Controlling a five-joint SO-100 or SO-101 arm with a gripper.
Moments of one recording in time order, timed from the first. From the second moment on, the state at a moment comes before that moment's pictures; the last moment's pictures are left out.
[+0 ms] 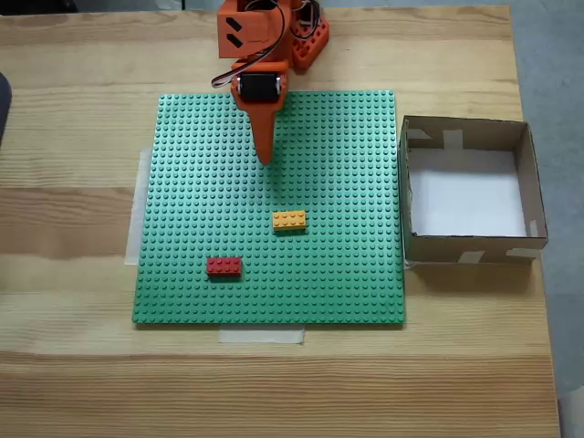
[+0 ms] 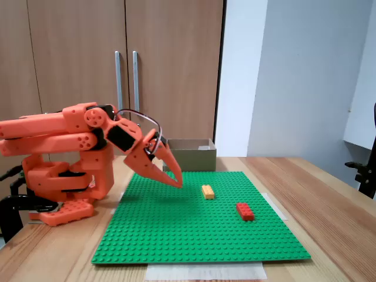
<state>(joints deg) 0.4 186.5 181.2 48.3 -2.1</state>
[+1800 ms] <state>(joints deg) 7.9 120.3 112.1 61.5 -3.5</state>
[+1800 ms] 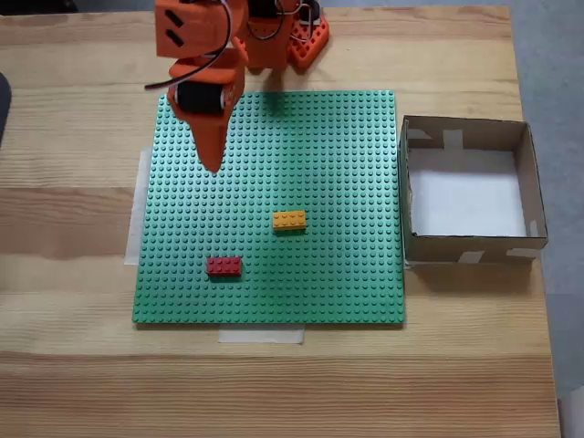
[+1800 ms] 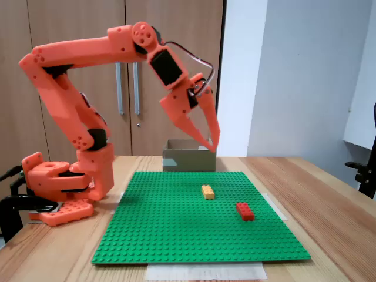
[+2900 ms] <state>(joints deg) 8.9 83.1 80.7 71.3 -12.6</state>
